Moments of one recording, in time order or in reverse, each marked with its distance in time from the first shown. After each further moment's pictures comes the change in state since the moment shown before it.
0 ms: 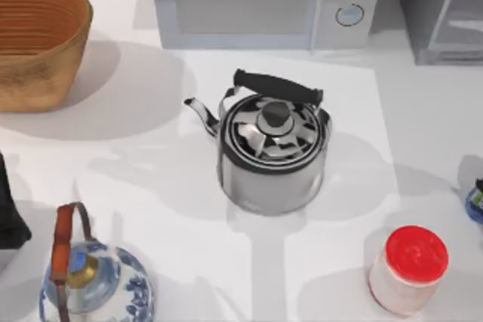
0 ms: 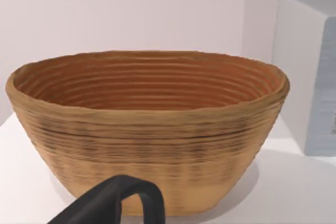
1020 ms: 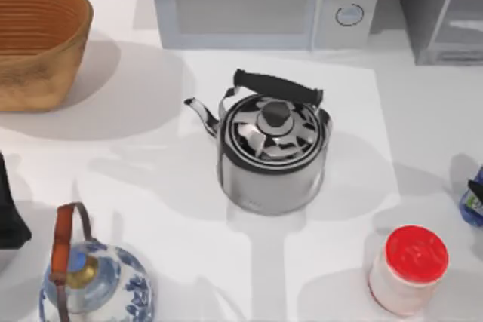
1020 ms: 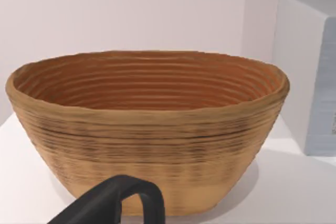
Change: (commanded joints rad) left arm 0.000 0.000 0.000 0.000 0.000 0.000; right arm 0.052 0.014 -0.044 0.109 0.036 0.057
